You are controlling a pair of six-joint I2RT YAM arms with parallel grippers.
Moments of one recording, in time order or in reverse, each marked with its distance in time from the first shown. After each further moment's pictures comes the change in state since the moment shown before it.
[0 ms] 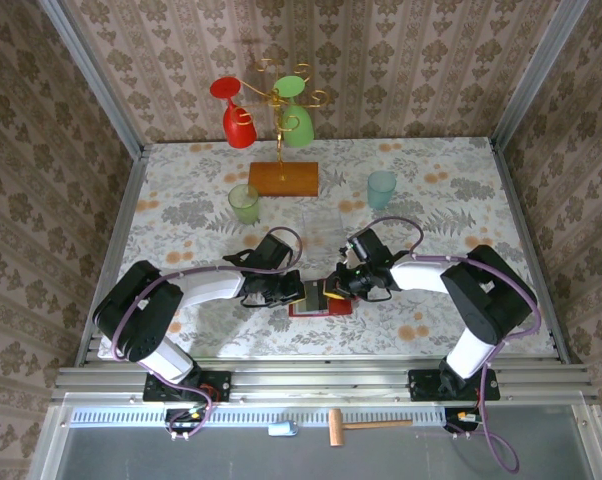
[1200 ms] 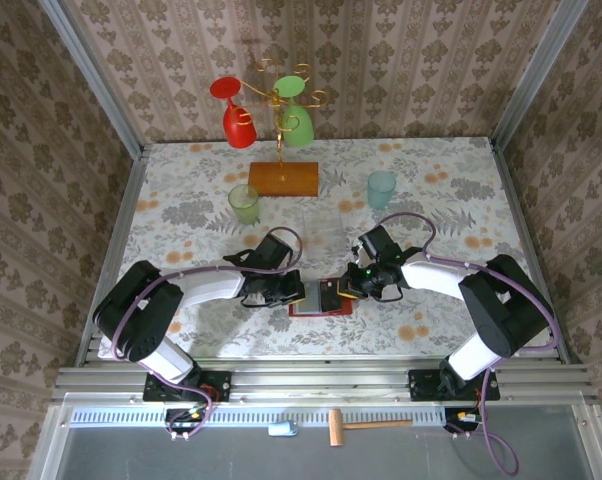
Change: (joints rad) left arm 0.000 0.000 0.000 0.003 0.000 0.000; right arm -0.049 -0.098 -0.001 -0.190 0.081 -0.111
